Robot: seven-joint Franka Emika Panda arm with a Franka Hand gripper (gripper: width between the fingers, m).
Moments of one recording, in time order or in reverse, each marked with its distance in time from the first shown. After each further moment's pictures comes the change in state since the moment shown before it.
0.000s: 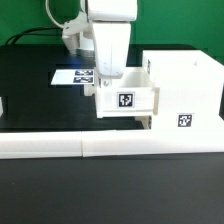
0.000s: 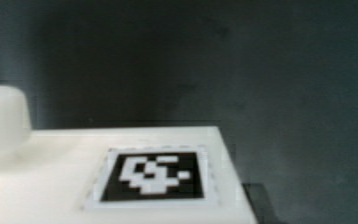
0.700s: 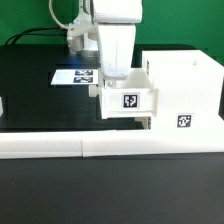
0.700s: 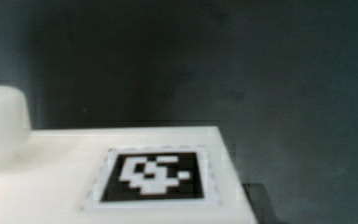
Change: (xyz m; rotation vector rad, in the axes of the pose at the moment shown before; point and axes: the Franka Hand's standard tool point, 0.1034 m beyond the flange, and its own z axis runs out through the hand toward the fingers) arm 0.002 -0.001 0.002 0.006 0.001 -0.002
